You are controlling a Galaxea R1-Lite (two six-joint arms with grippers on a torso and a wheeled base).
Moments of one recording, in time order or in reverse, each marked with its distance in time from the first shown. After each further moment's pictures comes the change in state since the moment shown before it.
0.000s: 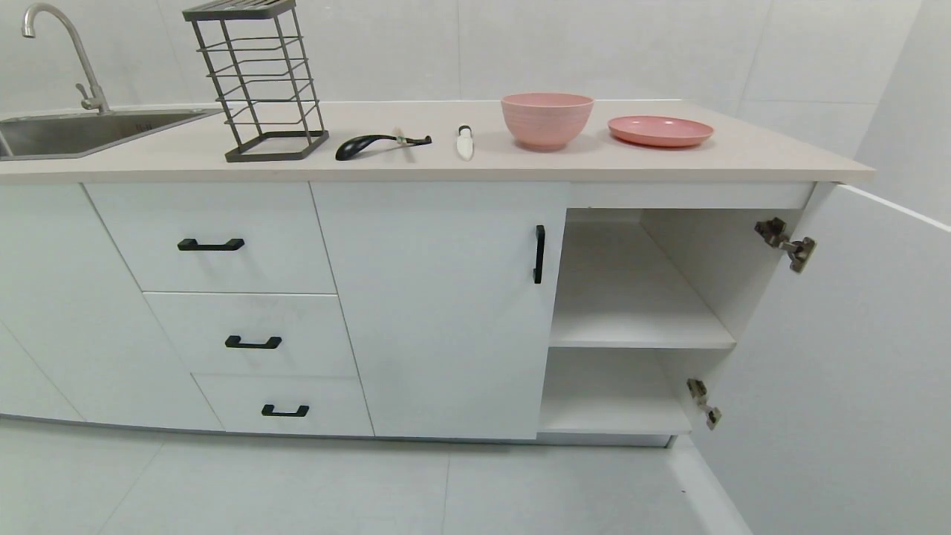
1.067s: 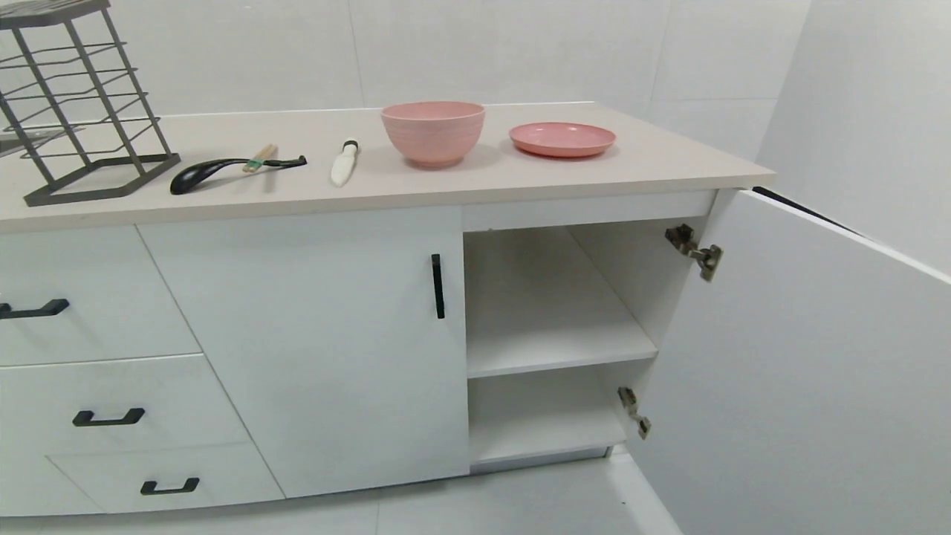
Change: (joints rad) left arm 0.000 0.001 0.000 0.001 0.002 -0.001; right arm 0.000 0.000 0.000 -0.001 0.001 -0.002
